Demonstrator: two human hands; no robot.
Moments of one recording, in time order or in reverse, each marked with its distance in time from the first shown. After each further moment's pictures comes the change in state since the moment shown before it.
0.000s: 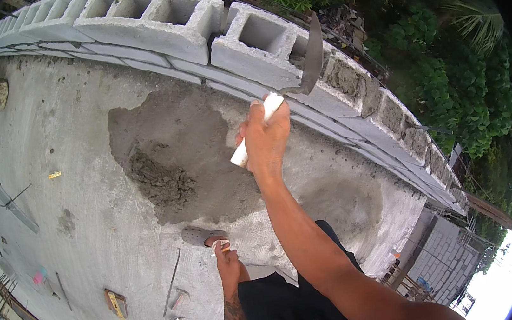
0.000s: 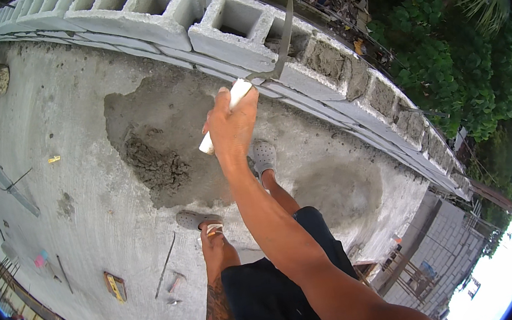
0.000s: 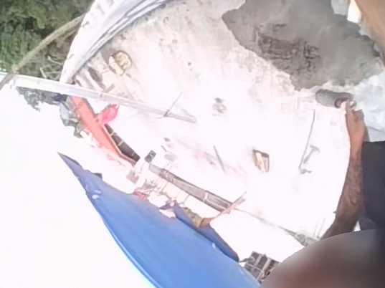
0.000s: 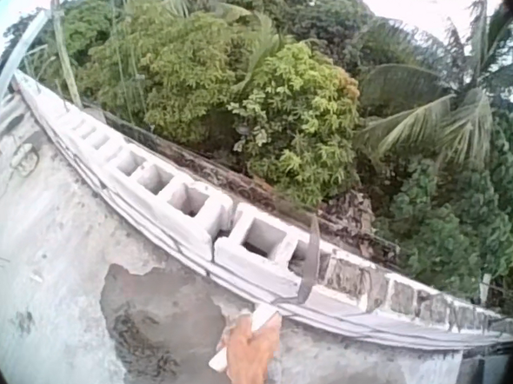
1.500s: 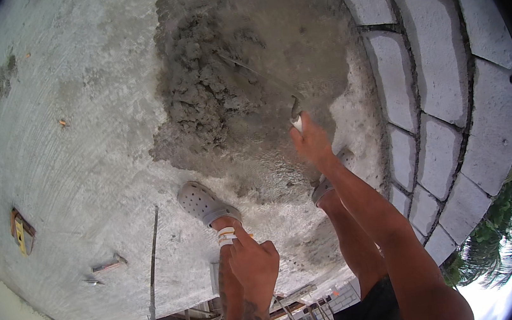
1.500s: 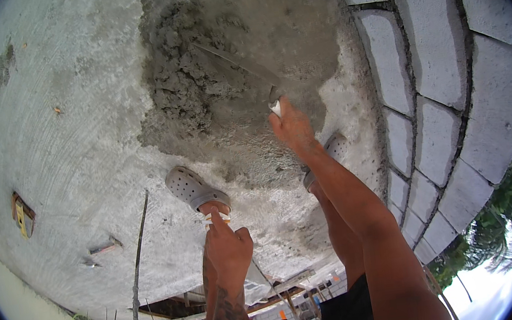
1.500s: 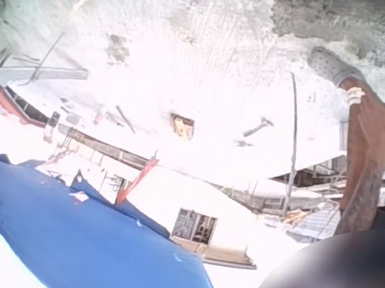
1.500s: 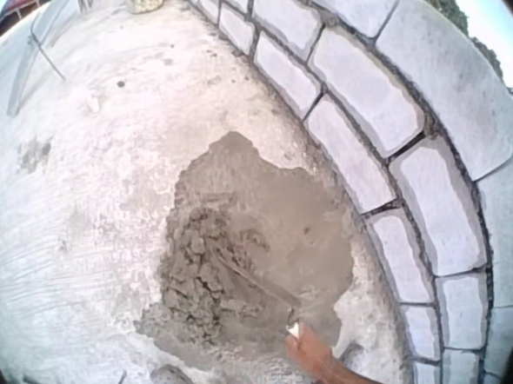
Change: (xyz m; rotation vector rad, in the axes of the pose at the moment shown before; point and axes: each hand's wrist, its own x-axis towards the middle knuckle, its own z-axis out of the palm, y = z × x) left_hand 0.121 -0.127 -0.110 0.430 0.142 -0.306; right_hand -0.018 0.517 0.022 -1.605 -0.986 -0.351
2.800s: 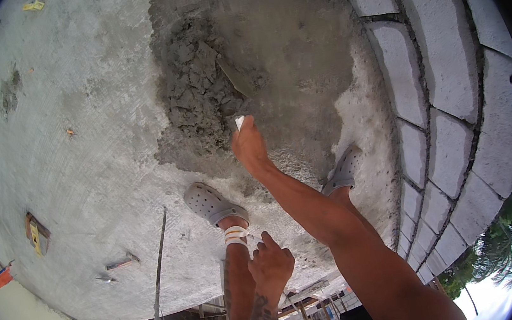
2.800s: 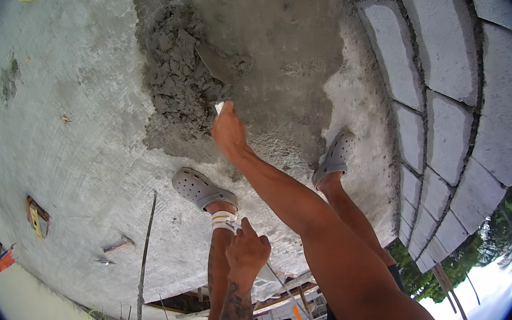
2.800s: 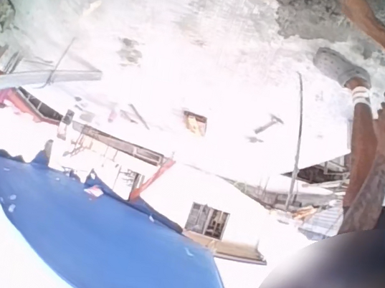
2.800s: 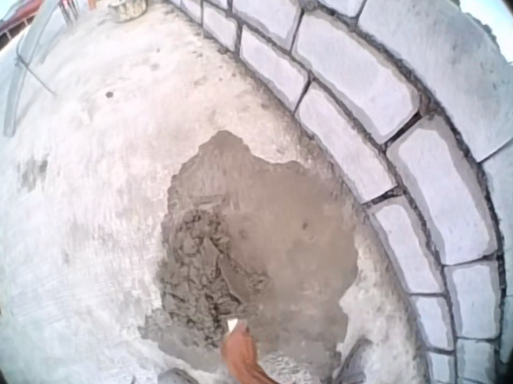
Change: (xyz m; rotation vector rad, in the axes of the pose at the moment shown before) left_hand -0.006 0.016 0.029 0.258 -0.387 -0.039; right_hand 0.011 -0.087 0.127 0.378 0.146 0.056
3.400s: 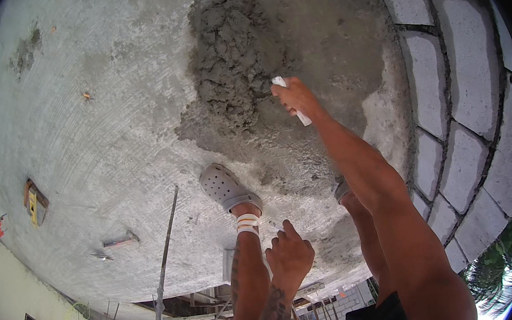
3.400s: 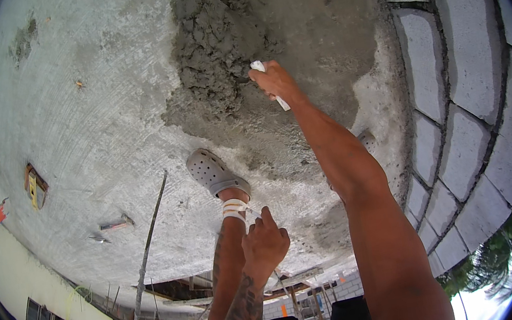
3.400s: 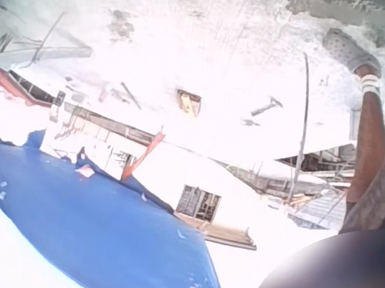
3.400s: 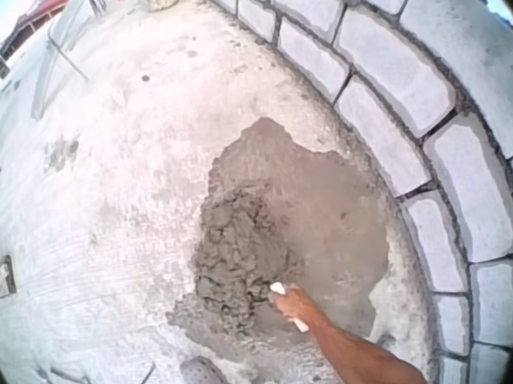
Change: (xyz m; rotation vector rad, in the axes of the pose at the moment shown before) left_hand -0.003 -0.010 0.003 -0.105 0.004 0.050; right_hand 0.098 -0.021 -0.063 0.234 -0.477 0.343
